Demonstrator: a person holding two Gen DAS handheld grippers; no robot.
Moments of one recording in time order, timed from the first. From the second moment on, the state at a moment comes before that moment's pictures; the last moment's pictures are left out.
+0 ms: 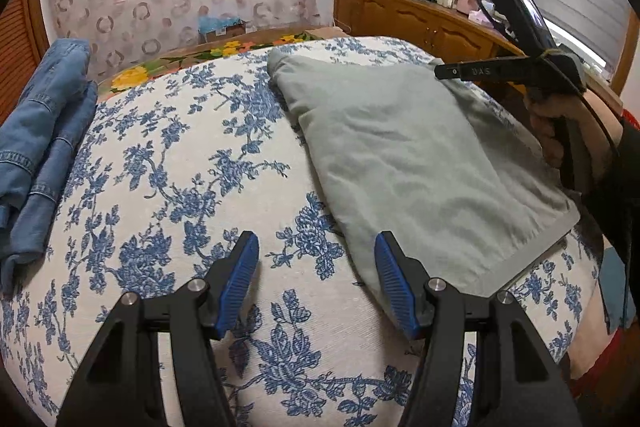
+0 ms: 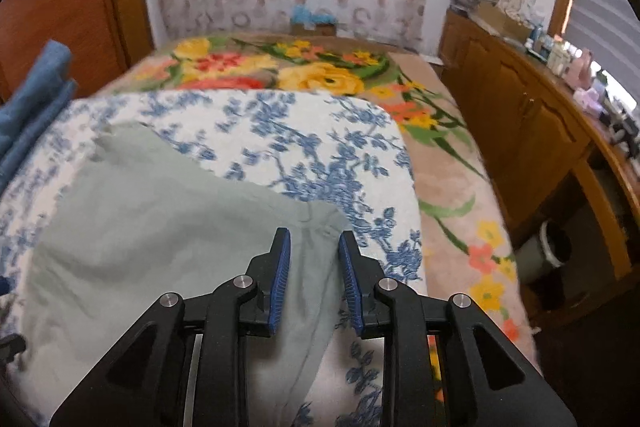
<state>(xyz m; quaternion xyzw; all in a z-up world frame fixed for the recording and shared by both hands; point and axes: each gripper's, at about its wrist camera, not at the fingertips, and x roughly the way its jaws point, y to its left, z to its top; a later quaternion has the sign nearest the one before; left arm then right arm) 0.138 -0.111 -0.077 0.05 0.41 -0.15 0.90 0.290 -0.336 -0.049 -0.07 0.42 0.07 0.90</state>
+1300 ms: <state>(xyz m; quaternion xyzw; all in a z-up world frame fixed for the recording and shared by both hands) 0.135 -0.109 -0.082 0.04 0.42 -0.16 0.89 0.104 -0.325 -0.035 -0.05 0.37 0.14 0.92</state>
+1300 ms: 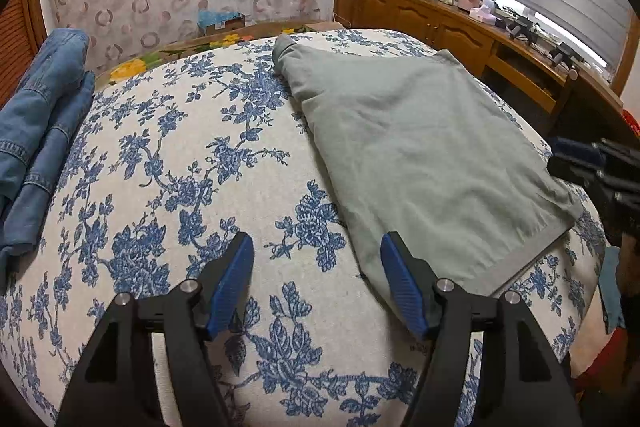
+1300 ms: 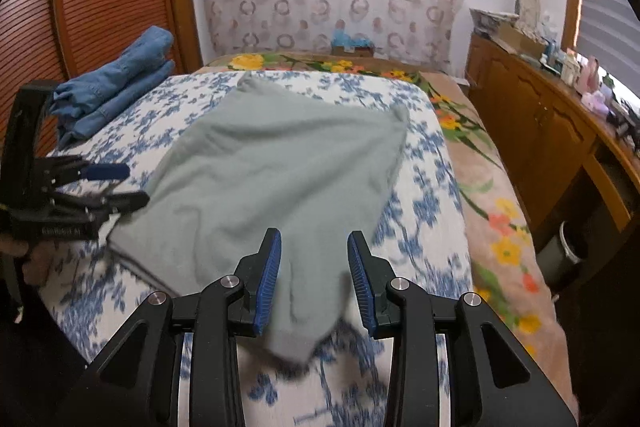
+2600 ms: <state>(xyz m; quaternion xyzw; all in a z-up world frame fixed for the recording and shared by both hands) 0.096 -0.134 -0.075 0.02 0.43 -0.23 0.87 0.076 -0.336 -0.057 0.04 0.40 0.15 0.91</state>
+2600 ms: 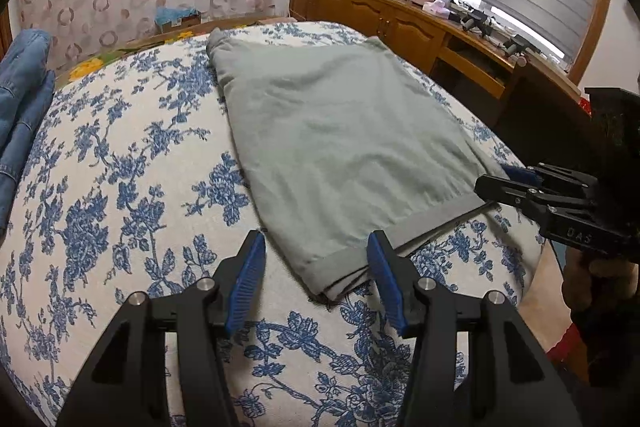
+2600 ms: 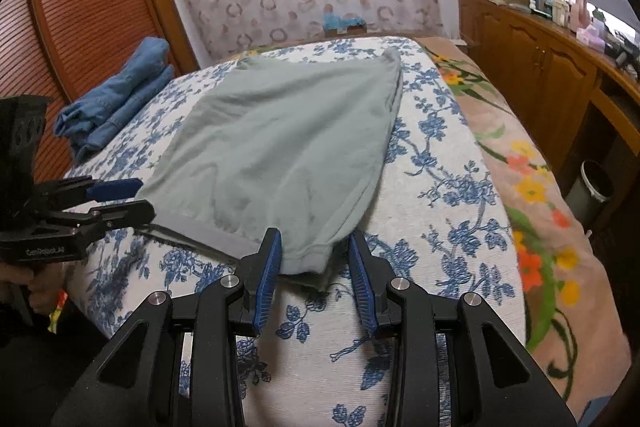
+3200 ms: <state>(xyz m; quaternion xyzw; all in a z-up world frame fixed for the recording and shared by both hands) 0.088 -0.135 -0.076 0.00 0.42 -0.25 0.87 0.074 -0.326 -0.060 0.04 0.39 0.16 0.91</state>
